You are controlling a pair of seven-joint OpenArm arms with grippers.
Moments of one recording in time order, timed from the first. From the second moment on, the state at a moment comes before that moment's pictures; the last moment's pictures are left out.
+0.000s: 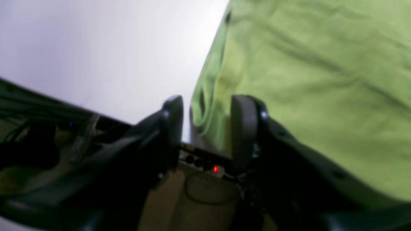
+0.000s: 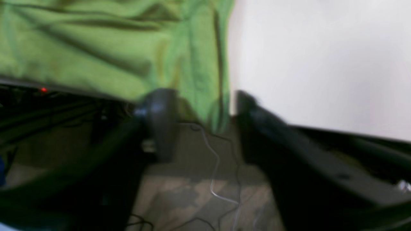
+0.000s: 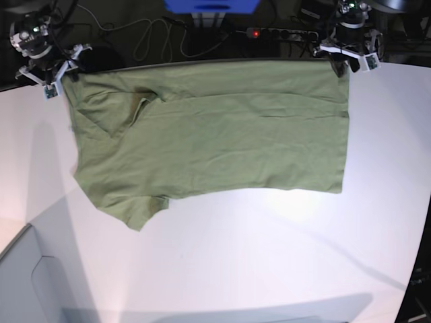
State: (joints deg) left arm 46.9 -5.4 -24.8 104.7 -21.7 -4.4 15.9; right arm -36.8 11.7 30.7 107.7 6.4 35.0 -39.6
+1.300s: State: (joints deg) left arm -7.8 -15.5 -21.1 71.4 -21.0 -5.2 31.6; right arm -33.8 7.9 34.4 116.7 6.5 35.0 -43.3
